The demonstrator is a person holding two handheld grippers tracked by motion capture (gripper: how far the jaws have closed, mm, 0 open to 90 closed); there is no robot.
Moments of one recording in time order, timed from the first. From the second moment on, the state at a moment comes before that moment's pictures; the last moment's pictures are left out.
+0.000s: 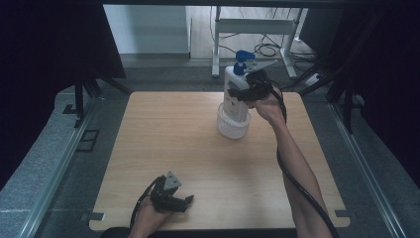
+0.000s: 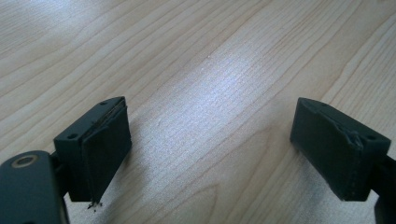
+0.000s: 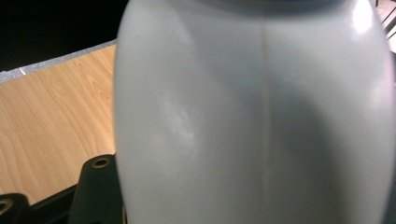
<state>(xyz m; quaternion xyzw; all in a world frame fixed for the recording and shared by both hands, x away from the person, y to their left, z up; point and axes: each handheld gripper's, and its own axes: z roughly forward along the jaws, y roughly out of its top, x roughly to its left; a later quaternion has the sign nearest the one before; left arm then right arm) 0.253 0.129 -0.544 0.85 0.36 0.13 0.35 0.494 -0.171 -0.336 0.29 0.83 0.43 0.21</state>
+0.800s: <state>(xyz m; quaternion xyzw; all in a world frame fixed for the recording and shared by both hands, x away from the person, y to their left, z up) 0.253 0.129 -0.544 0.85 0.37 0.13 0.35 0.504 -0.169 -0.380 0.30 0.84 0.41 0.20</state>
